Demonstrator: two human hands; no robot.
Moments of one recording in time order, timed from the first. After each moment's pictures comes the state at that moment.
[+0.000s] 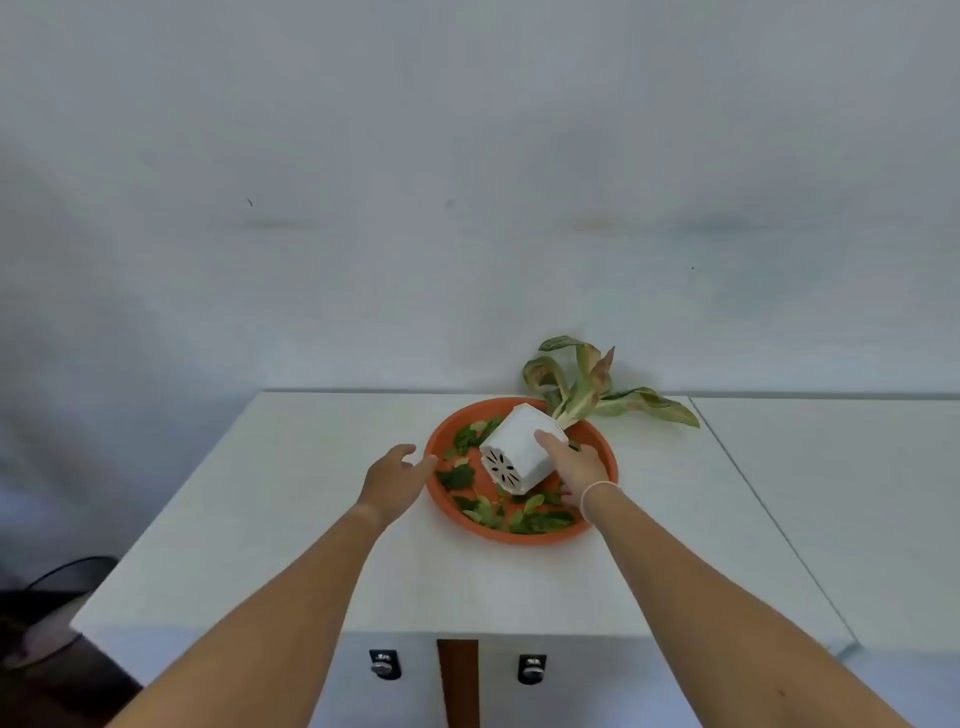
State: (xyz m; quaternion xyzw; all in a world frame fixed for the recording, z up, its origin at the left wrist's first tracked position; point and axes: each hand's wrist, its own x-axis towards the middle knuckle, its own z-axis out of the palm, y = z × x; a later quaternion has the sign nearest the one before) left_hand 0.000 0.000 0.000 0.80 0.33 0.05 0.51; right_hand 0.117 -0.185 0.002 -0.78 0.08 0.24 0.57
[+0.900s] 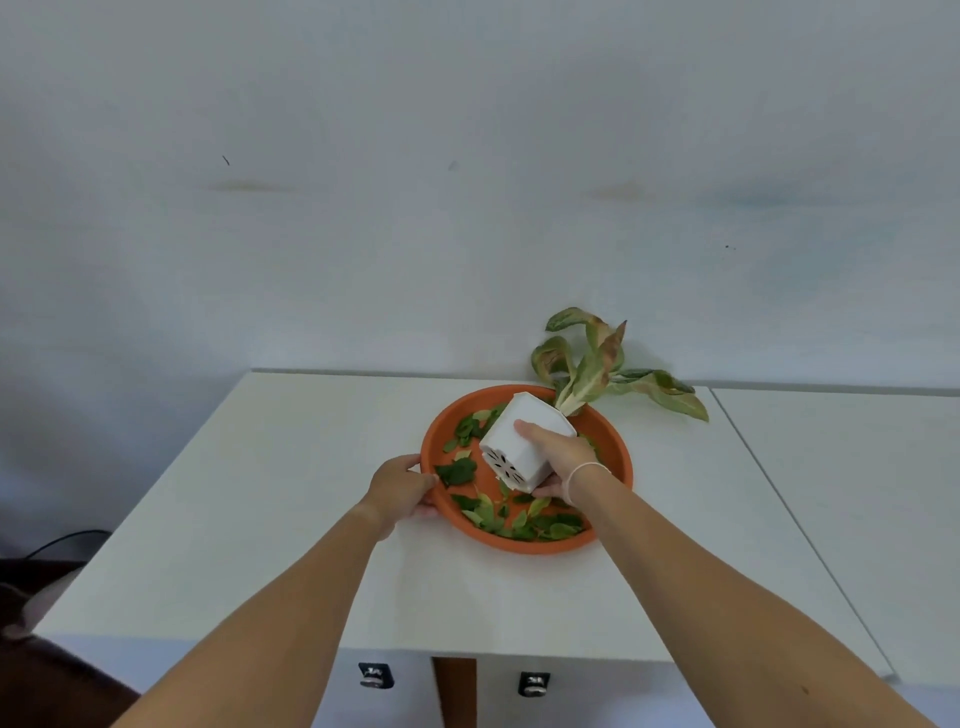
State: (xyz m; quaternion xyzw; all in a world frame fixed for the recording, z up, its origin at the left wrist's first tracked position) left_hand 0.032 0.011 -0.033 0.69 0.35 0.00 0.63; right_hand 0.148 -0.154 -0.011 -0.67 0.11 0.32 0.65
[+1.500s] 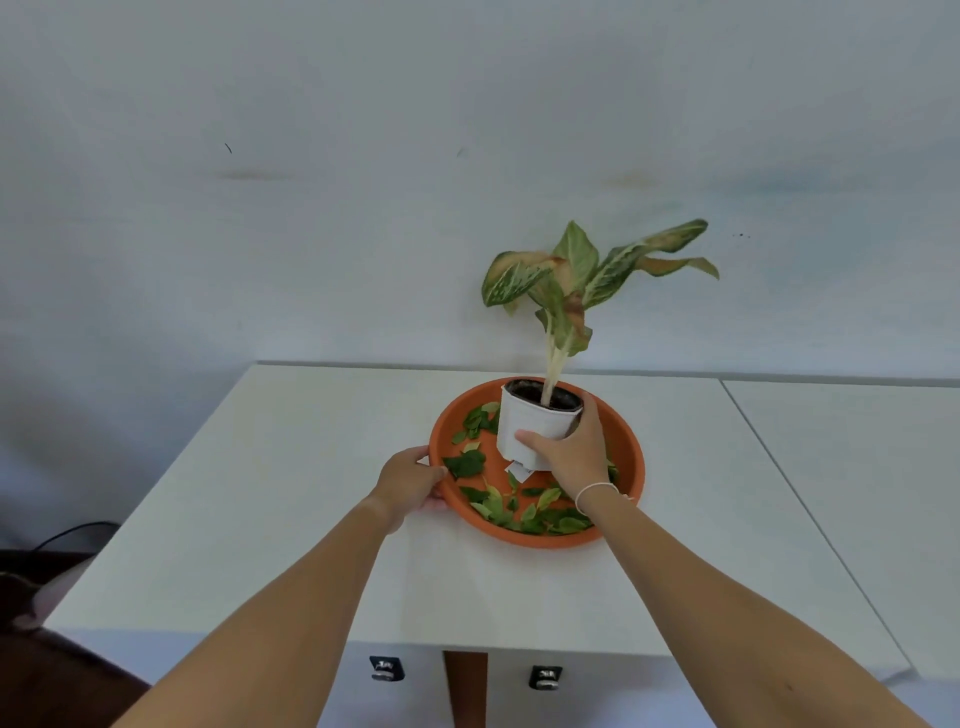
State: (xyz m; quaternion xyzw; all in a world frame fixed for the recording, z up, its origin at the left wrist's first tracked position) left_hand 0.035 0.016 -0.040 0.68 0.34 0.00 0.65; right_hand 0.142 -0.155 -0.029 -0.78 -0.09 0.07 0.61
